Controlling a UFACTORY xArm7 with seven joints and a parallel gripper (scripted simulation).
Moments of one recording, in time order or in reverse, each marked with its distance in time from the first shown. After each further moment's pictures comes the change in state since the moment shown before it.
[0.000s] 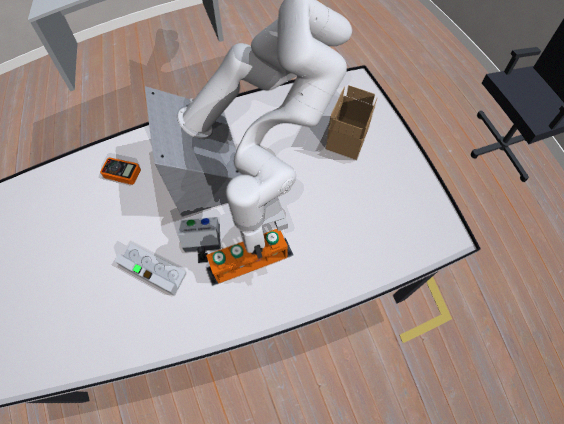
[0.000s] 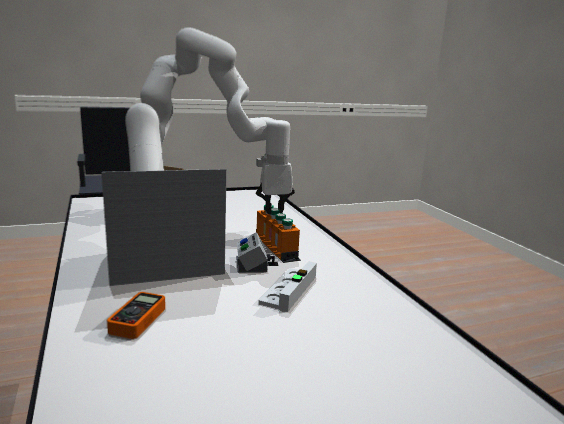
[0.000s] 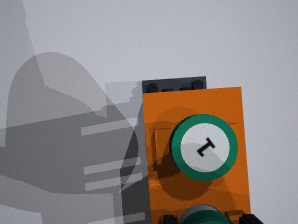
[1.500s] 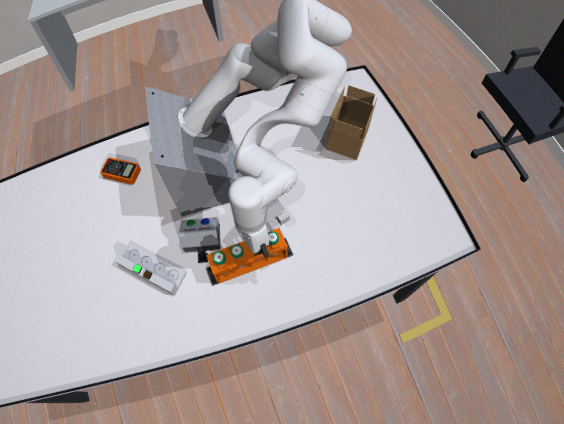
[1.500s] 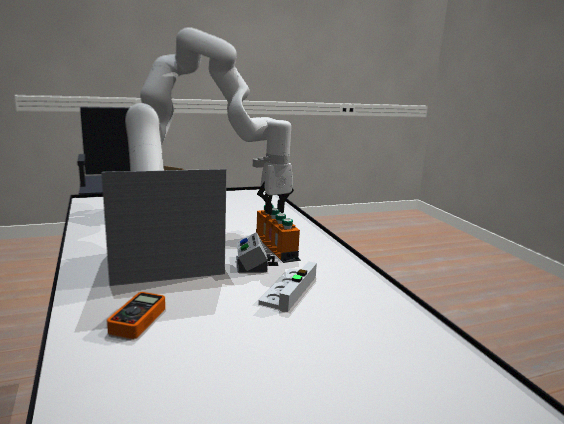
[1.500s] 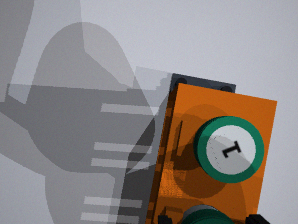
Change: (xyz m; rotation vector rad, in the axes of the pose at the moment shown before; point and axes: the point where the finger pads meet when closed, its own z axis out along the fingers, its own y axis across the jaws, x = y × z) arm 0.000 0.000 0.000 0.020 -0.010 -0.255
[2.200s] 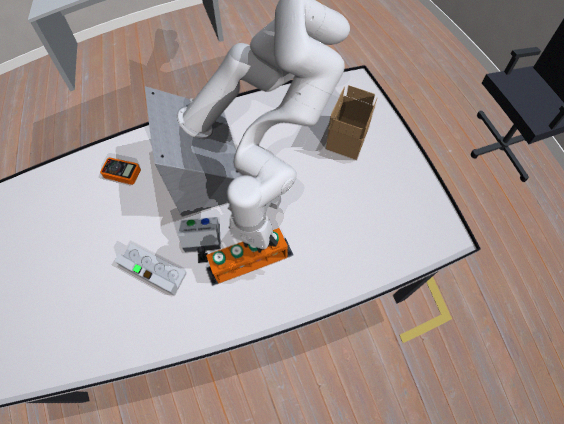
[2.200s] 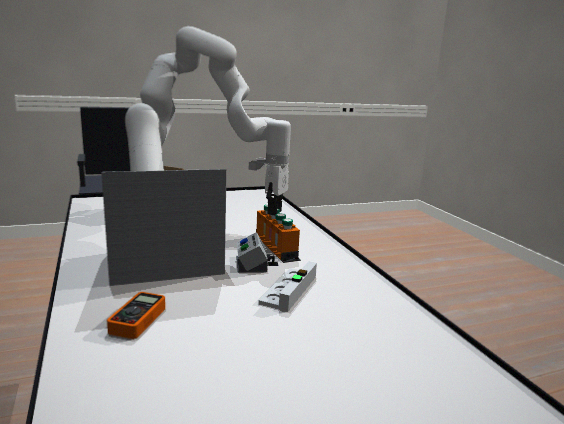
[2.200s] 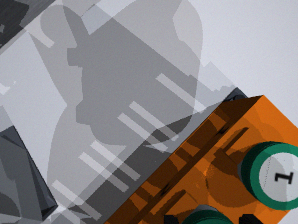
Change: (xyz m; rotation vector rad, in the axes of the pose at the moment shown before) arm 0.000 0.000 0.000 -0.013 0.001 -0.592
